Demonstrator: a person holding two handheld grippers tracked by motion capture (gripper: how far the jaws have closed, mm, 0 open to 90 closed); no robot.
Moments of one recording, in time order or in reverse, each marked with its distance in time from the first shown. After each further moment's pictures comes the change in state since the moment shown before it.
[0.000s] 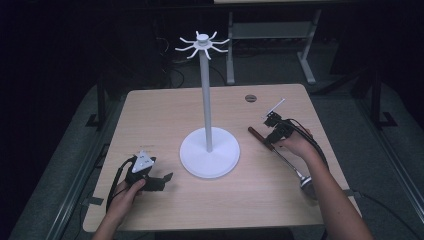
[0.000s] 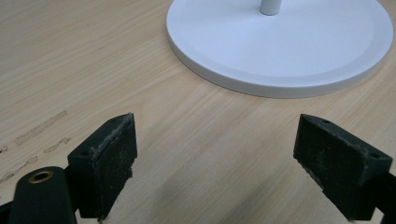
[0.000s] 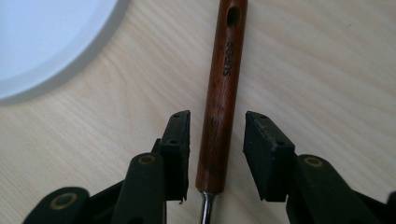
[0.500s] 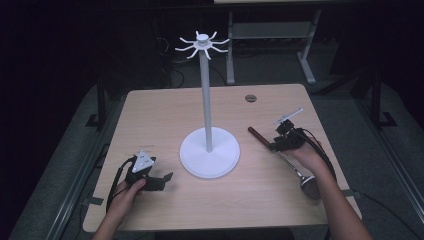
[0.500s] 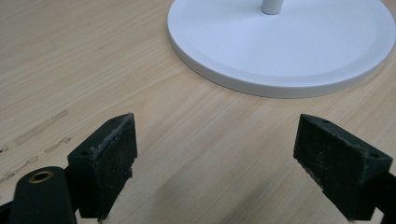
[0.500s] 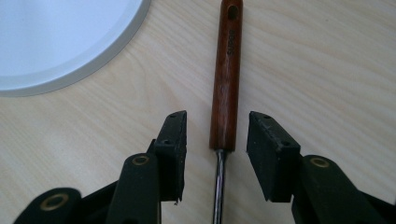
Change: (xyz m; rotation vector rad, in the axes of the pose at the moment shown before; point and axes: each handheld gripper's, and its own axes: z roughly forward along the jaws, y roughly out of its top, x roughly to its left) left arm 0.000 0.000 0.001 0.000 0.004 -0.003; right arm 0.009 -0.043 -0.020 -0.186 -0.005 0.038
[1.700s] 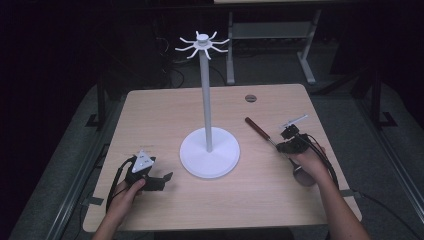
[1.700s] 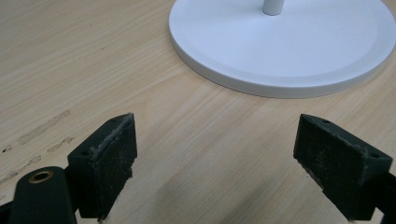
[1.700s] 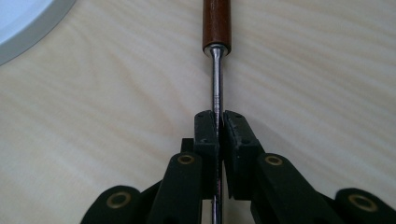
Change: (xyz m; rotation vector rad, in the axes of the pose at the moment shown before) left arm 0.000 0.000 -0.001 0.000 0.005 0.005; right arm -0.013 -0.026 0.013 0.009 -0.067 0.089
